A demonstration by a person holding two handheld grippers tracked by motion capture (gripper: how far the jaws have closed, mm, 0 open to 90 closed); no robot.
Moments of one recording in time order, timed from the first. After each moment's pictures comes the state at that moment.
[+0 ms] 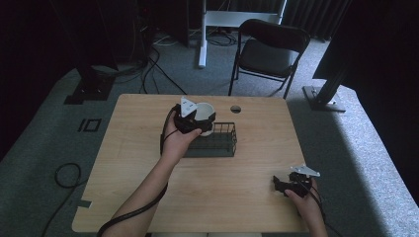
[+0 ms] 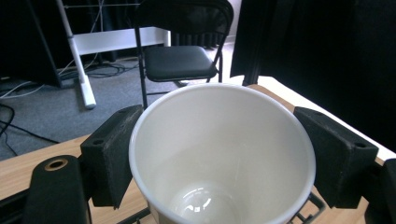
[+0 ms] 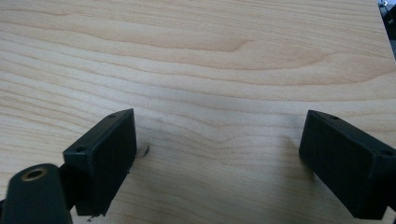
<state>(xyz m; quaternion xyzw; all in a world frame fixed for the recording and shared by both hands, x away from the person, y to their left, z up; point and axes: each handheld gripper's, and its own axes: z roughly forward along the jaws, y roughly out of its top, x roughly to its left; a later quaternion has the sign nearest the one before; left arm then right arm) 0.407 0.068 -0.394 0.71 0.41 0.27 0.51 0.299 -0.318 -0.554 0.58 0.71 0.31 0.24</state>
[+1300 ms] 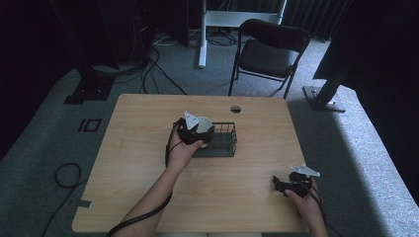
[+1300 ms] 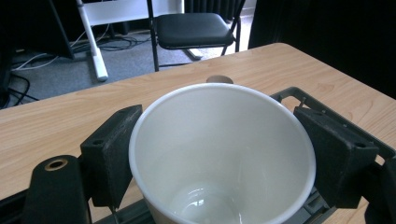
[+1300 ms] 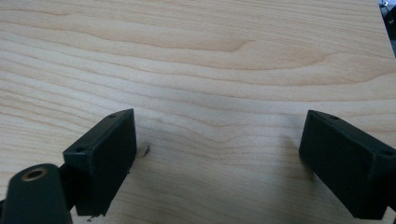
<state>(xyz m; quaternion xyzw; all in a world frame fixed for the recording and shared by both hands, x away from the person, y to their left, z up) 0.412 0.061 -0.457 0.72 0.43 0.27 0.47 0.299 -0.318 -0.554 0.58 0.71 0.31 0.24</state>
